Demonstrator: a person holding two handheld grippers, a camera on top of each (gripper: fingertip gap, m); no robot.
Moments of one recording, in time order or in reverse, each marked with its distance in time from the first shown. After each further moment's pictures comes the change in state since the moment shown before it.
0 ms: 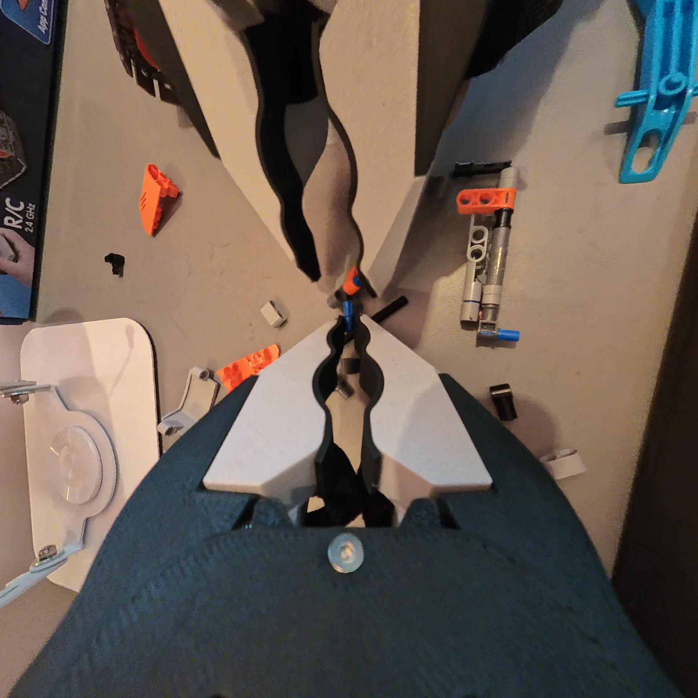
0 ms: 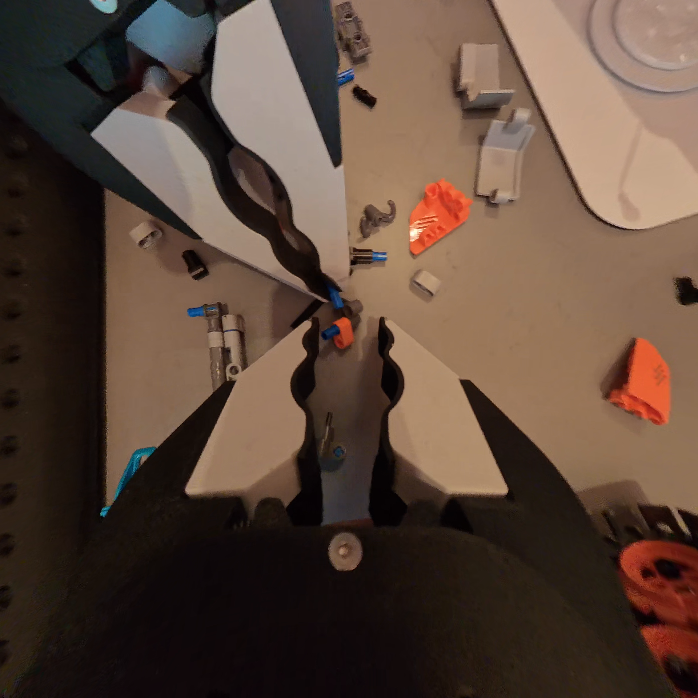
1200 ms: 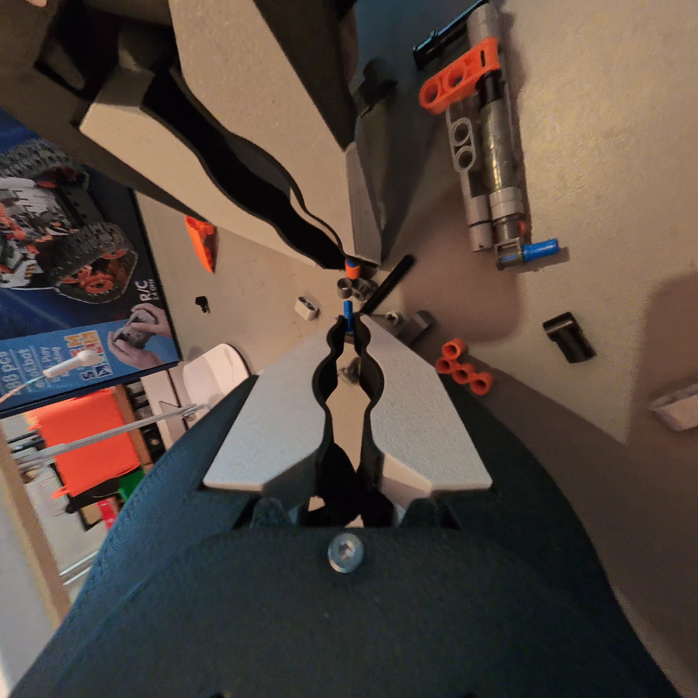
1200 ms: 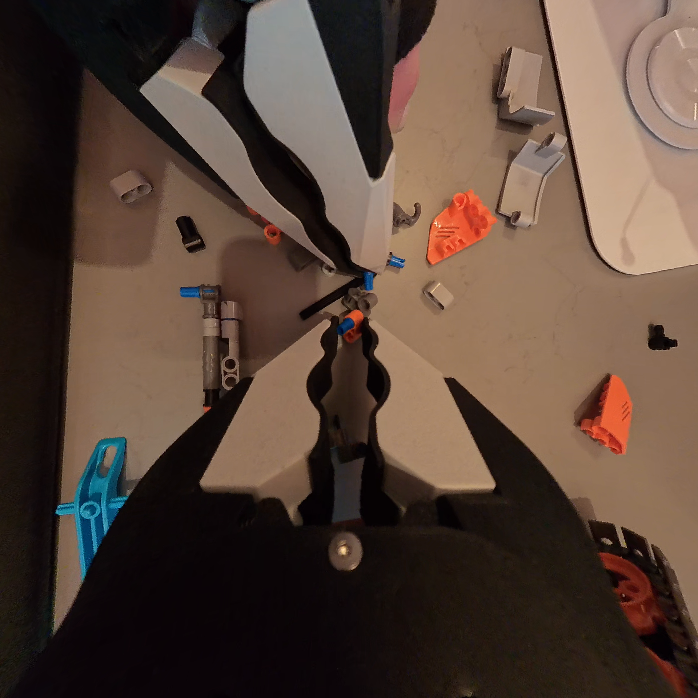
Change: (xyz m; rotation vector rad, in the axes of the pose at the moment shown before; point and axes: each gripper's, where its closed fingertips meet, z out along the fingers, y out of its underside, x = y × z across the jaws) left arm -0.014 0.012 -0.001 -0.116 -0.189 0.463; right arm -0.003 0.003 0.007 -0.073 0.065 -0.182
